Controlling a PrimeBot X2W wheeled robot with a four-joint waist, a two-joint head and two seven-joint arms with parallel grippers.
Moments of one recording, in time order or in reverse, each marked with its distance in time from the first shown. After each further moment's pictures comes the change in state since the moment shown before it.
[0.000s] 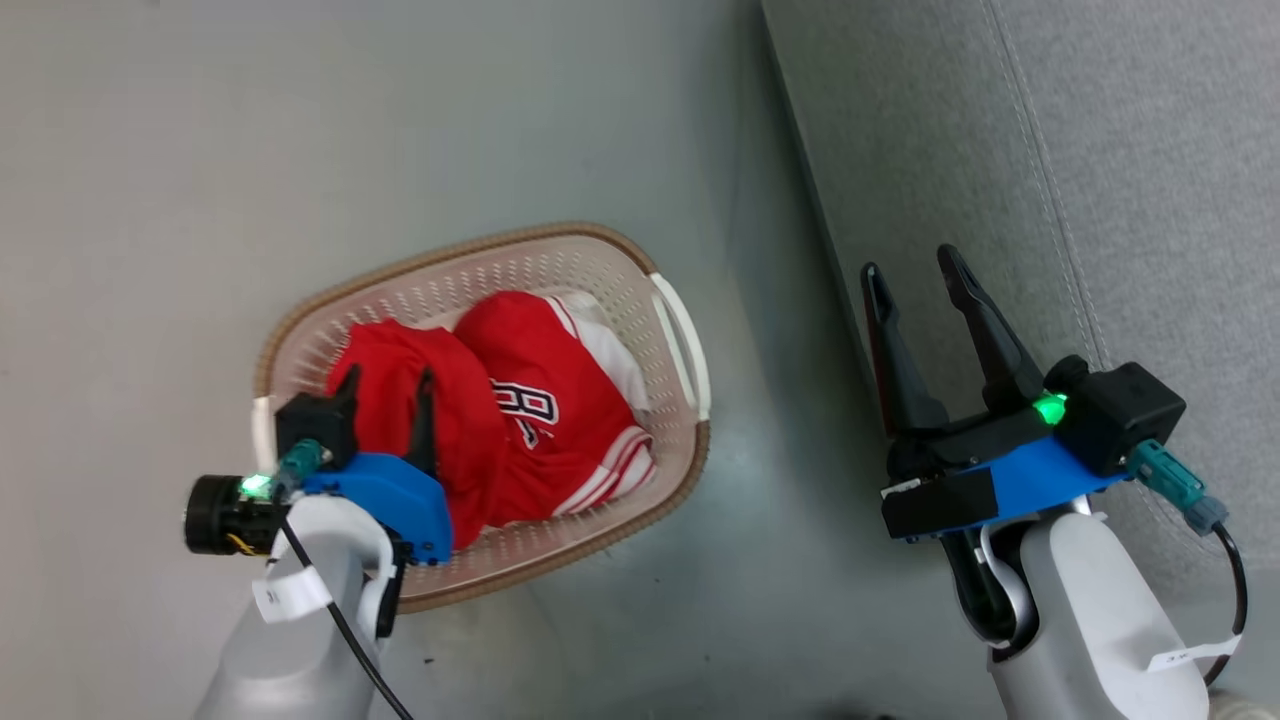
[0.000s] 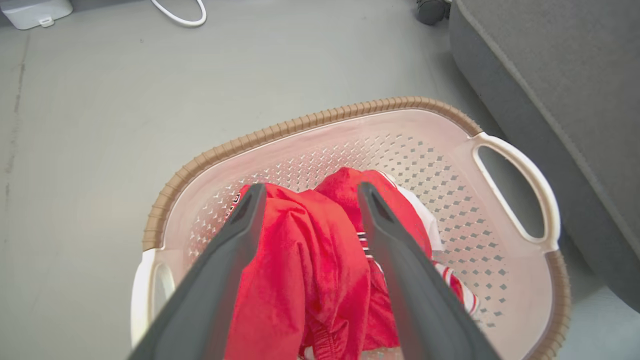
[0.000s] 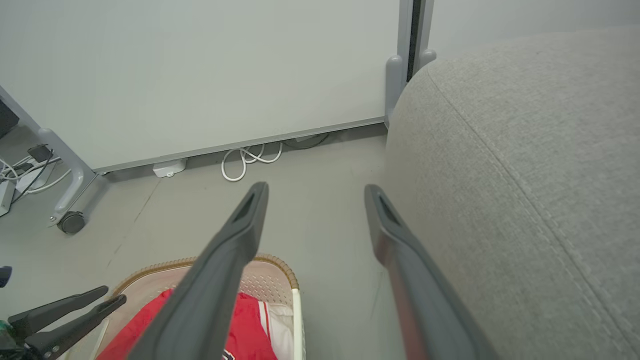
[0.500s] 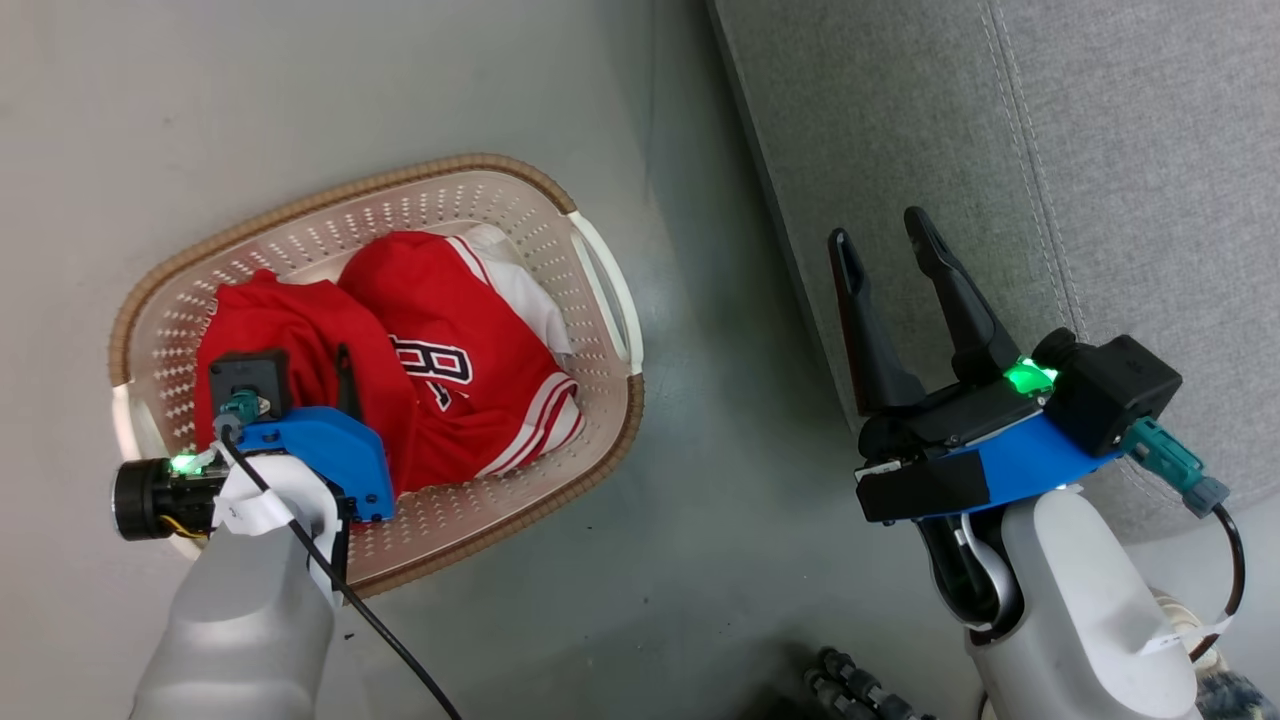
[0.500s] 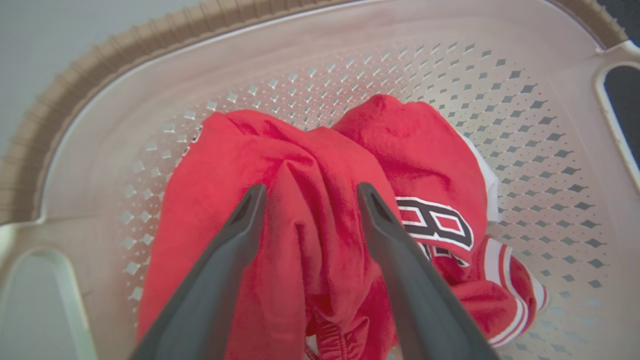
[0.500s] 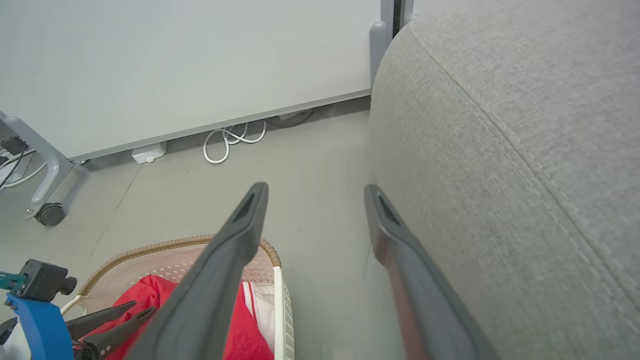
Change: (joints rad) left arm -0.152 0.041 0.033 0.217 -0.021 0.088 0.019; right arm -0.046 0.000 0.066 -0.041 0.076 0.000 -0.002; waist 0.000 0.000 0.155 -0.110
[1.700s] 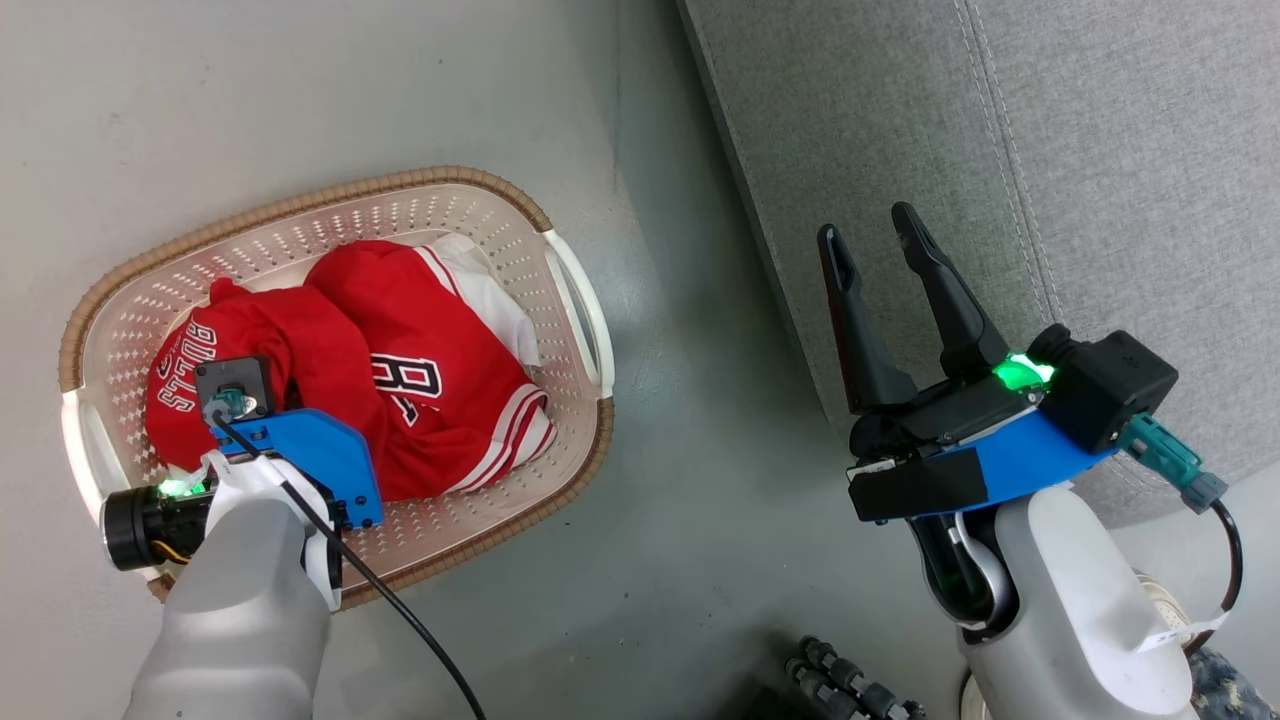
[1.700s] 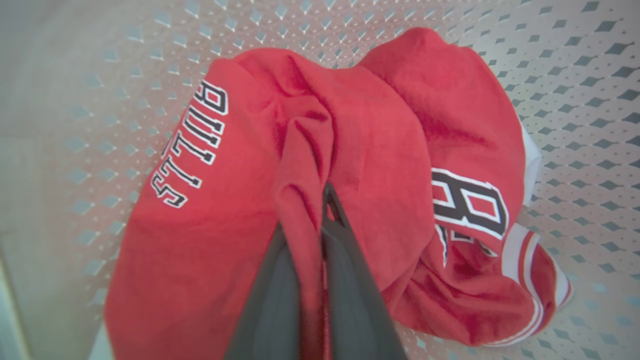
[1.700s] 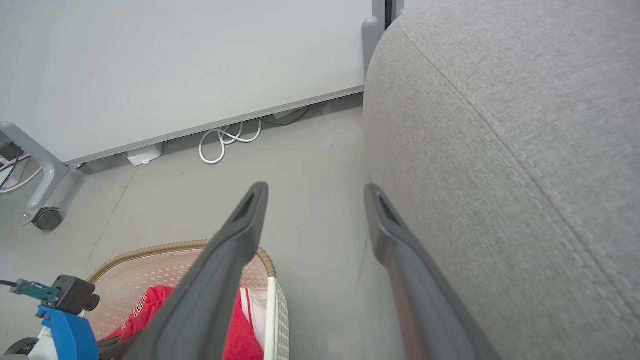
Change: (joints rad) left arm -0.058 -0.004 -0.002 0.139 -0.062 0.070 0.074; right arm -0.009 0.000 0.023 -0.007 0.039 0.000 0.000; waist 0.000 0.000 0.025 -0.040
